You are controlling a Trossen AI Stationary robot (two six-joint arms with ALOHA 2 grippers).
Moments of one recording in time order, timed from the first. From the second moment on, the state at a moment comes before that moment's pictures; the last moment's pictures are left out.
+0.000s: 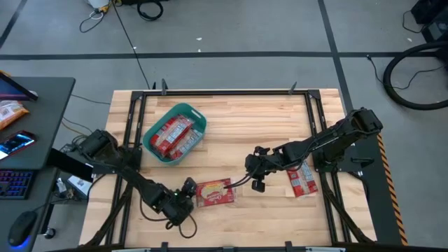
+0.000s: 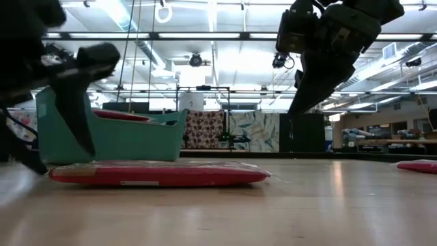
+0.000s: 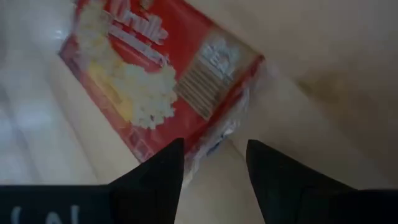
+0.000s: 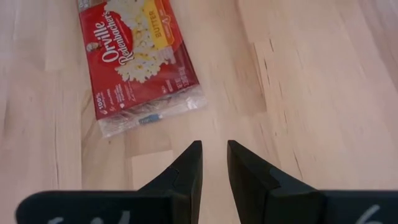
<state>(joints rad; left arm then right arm) -0.73 1.74 0.87 -0.31 -0.54 0.18 0.27 1.54 0.87 -0.27 0.14 0.44</state>
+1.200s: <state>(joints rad) -0.67 1.58 0.87 -0.43 -0.83 0.21 0.27 1.54 0.87 -0.26 0.14 0.44</state>
